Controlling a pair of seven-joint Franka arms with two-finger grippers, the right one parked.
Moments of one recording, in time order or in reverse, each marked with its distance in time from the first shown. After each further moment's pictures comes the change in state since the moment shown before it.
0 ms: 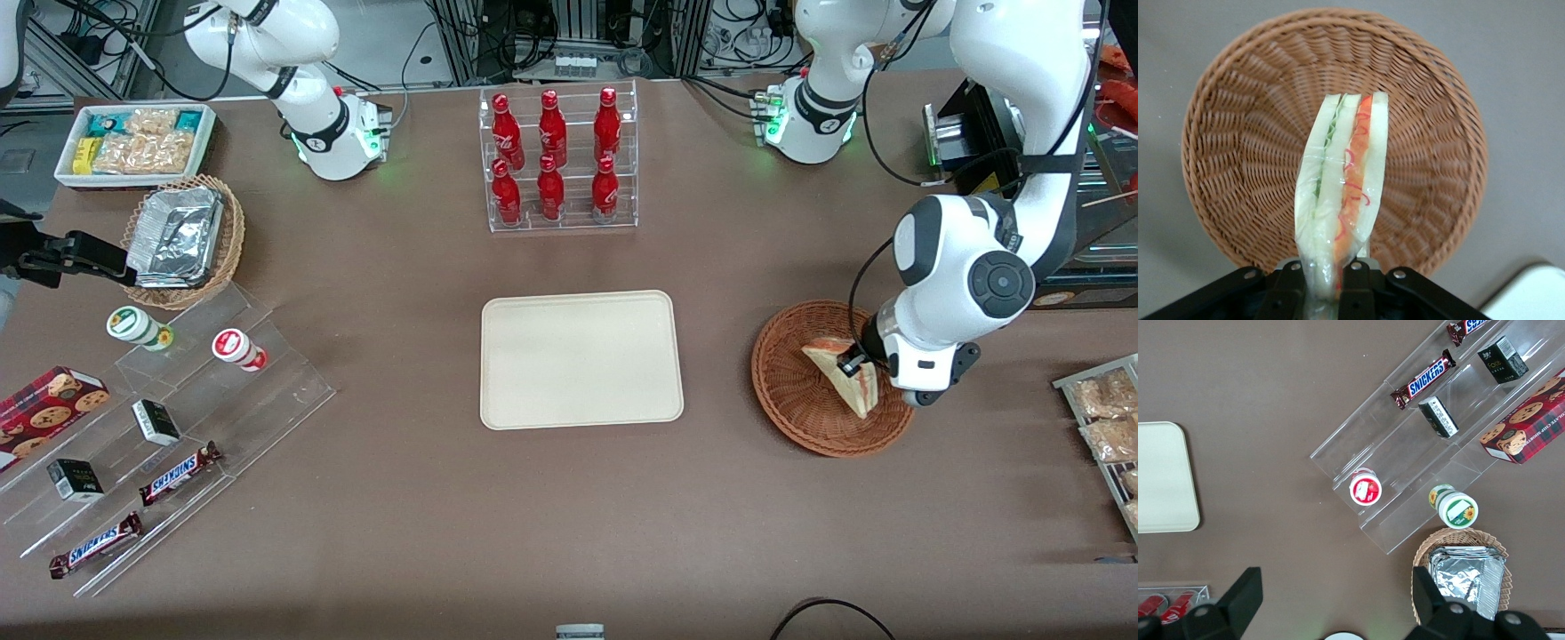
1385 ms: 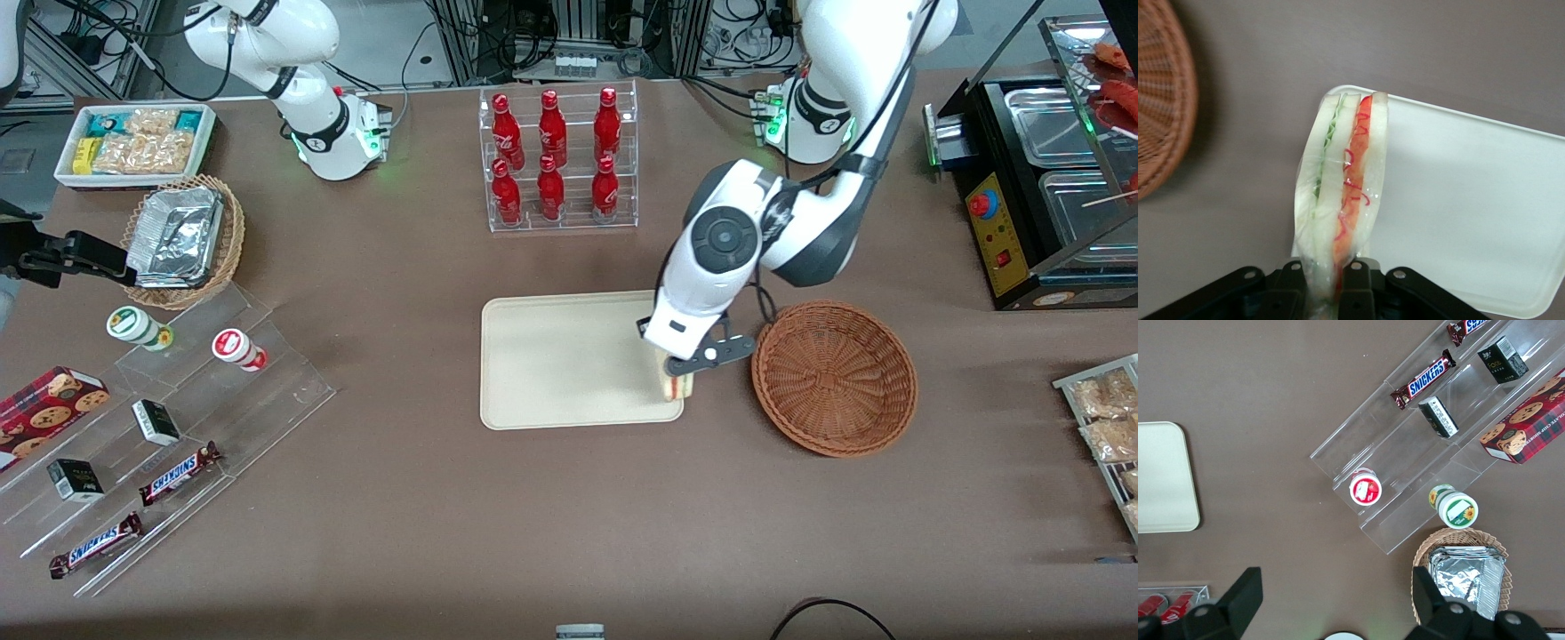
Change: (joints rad) arm -0.459 0.183 -0.015 0.332 -0.001 -0.106 -0.065
